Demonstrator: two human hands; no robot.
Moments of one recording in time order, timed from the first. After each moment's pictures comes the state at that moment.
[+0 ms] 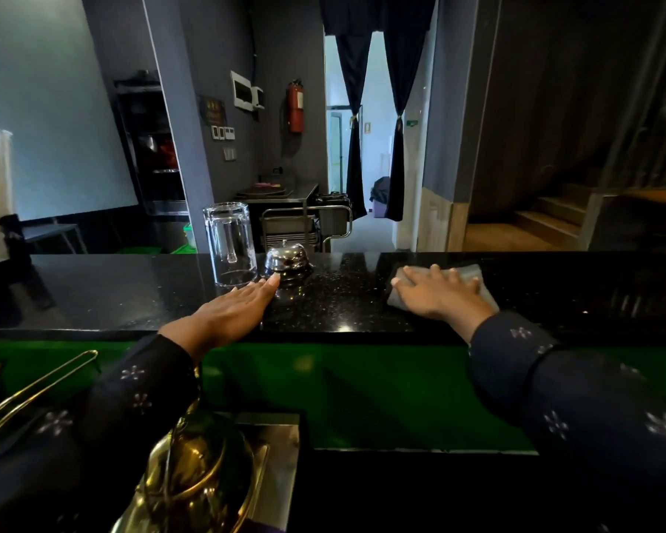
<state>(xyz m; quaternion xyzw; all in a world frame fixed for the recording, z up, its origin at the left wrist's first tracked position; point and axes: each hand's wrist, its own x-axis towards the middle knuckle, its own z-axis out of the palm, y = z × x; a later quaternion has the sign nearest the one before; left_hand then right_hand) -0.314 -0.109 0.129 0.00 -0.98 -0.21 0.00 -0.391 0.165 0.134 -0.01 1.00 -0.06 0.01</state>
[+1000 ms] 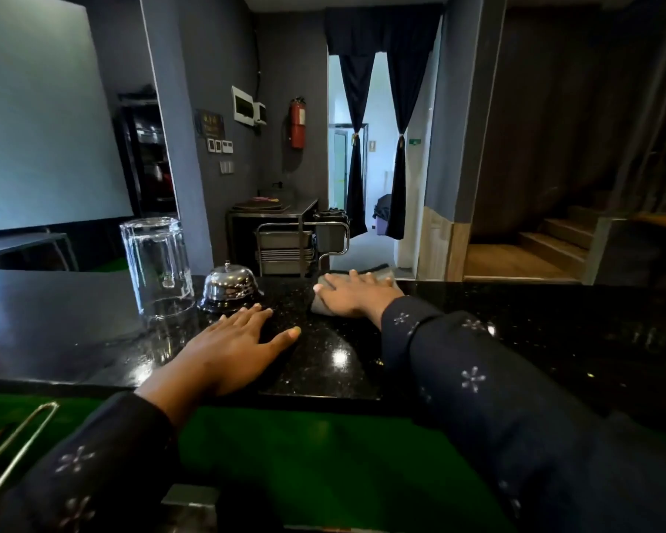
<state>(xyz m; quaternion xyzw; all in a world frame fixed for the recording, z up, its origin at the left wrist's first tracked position) -0.363 -0.018 0.123 0.05 -0.99 -0.09 0.00 -0.514 0.134 0.134 -0.18 0.98 -0.04 0.04</state>
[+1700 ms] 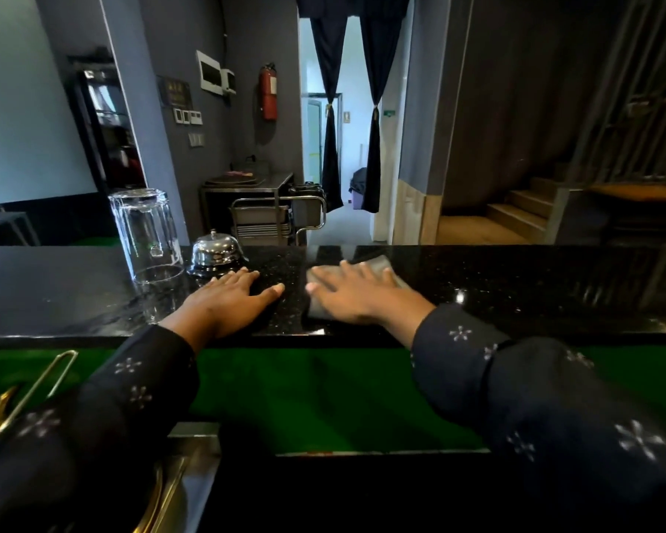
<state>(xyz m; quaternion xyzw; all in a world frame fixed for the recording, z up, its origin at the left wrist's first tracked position) -0.359 -0.015 0.126 0.05 -0.99 -0.10 0.01 -0.404 0.175 0.129 -0.19 0.98 -0.04 0.06</state>
